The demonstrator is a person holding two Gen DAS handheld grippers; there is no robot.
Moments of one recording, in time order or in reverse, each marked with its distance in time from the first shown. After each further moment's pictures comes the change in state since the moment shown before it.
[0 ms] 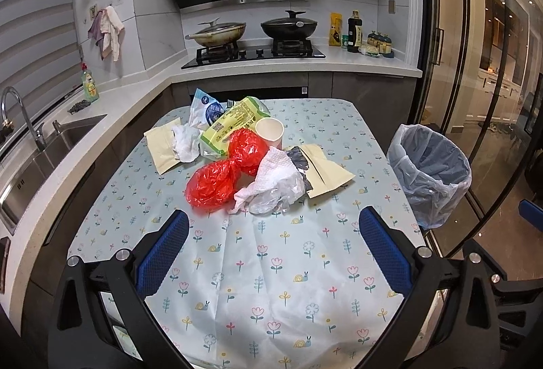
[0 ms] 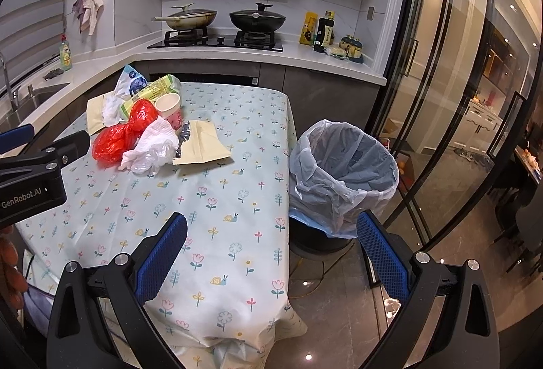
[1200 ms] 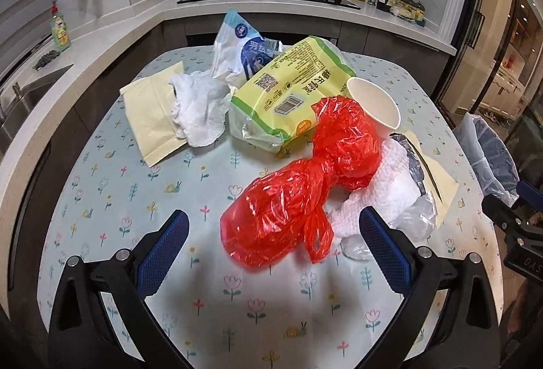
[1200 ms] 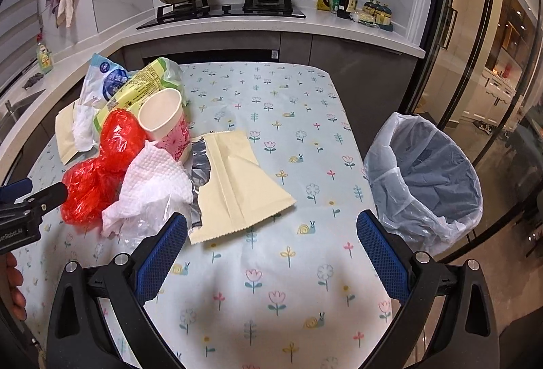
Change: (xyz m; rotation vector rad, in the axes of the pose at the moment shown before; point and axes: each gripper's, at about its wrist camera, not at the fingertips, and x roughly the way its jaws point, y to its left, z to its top) left arm 0.196 0.121 0.029 -0.044 0.222 -0.098; right arm 0.186 0.087 0.074 0.071 0.157 0.045
